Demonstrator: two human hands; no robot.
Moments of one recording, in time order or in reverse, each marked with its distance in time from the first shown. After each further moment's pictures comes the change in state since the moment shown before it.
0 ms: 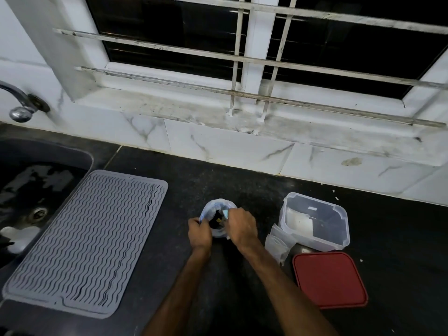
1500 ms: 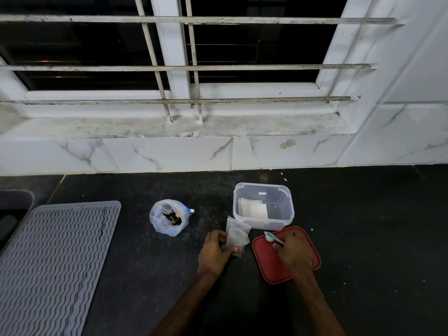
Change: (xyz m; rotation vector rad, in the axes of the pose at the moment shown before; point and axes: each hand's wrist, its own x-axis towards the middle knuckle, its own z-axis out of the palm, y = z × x) left_hand -0.087 -0.057 0.068 0.696 -0.563 0.553; right_hand -0.082 0.254 0.083 0.346 0.289 0.445
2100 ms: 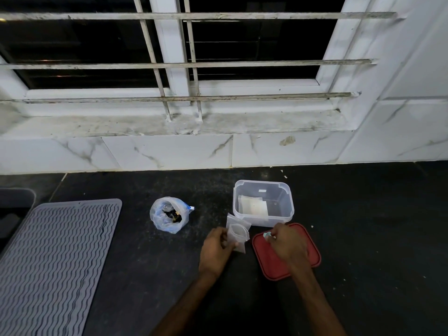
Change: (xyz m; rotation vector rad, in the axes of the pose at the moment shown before) left_hand -0.008 0.010 -0.004 -0.022 0.008 0.077; right_hand -0.012 -0.028 -0.027 0.028 0.011 -0.142
